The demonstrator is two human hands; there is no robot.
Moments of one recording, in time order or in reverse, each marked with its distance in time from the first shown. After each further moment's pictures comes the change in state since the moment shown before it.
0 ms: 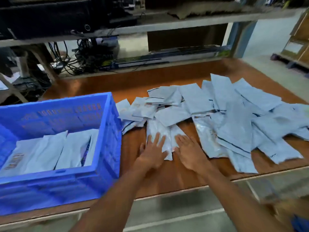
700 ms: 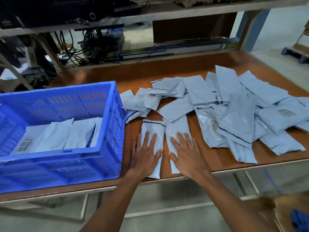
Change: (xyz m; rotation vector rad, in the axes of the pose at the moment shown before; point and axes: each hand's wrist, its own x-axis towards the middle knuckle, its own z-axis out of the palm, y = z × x) left_hand -0.056 -0.023 0.055 -0.012 0.360 -0.119; right_hand -0.054 -0.036 0.011 0.035 0.025 0.030
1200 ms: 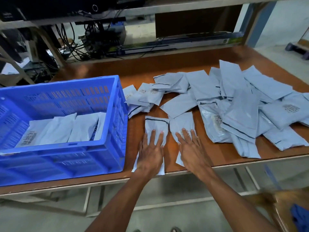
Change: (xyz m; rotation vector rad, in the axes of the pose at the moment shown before) left_hand -0.014 0.015 0.002 0.031 0.023 0.052; right_hand 0.001 -0.001 0.003 -0.005 0.037 0.037
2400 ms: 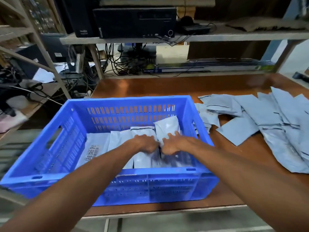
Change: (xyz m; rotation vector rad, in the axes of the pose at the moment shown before) left_hand 0.046 -0.285 -0.170 0.207 -0.616 0.027; right_hand 0.158 -0.332 -0.079 -0.318 -0.676 -0.167
